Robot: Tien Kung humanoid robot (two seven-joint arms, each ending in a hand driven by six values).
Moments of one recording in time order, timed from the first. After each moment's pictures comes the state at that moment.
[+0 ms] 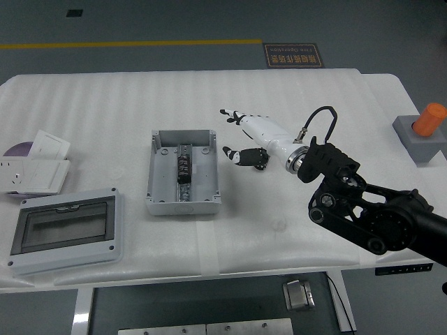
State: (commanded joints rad) left arm -0.02 0.28 -0.63 -0.18 0.80 -0.11 0.36; right arm 0.75 -0.35 0.46 1.23 -1.68 -0.20 -0.24
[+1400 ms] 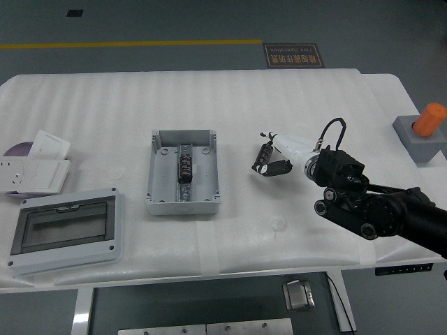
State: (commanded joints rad) left arm -0.04 0.28 -0.59 -0.18 0.77 -0.10 0.34; right arm 0.83 -0.29 0.25 0.94 -1.49 -0.20 -0.25
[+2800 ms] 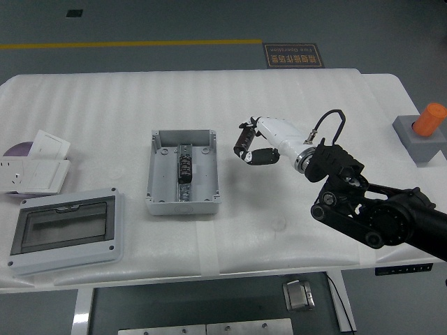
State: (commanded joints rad) left arm -0.03 0.27 -0.60 -0.18 0.77 -0.07 0.30; right arm 0.77 -0.33 0.41 1.23 -1.65 -0.27 -0.26
